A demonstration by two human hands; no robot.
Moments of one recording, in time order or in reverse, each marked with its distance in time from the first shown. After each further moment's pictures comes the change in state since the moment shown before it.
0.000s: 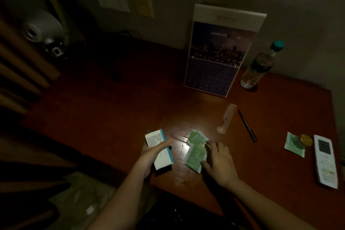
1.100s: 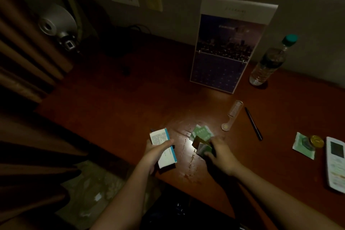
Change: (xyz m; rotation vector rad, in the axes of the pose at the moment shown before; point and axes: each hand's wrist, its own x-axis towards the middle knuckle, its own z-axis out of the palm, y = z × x) left_hand -0.009 -0.016 0.009 -0.006 0.107 -0.034; right_hand 0.019 0.010 -0.010 0.285 -0.153 -0.142
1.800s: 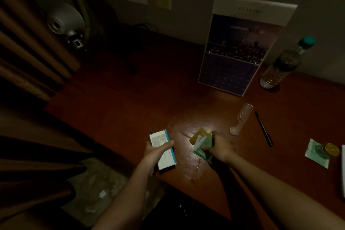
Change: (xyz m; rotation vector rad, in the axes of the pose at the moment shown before) left_hand 0.013 0.000 -0.019 -0.005 0.050 -0.026; right_hand 0.052 -0.017 0.009 0.154 -0.047 0.213
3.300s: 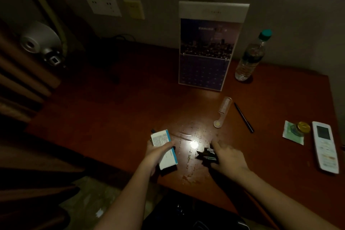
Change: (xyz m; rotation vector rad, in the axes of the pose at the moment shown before) left_hand -0.016 0.005 0.027 0.137 -0.097 0.097; right_hand -0.075 0.037 -0.014 -0.603 0.124 -0.165
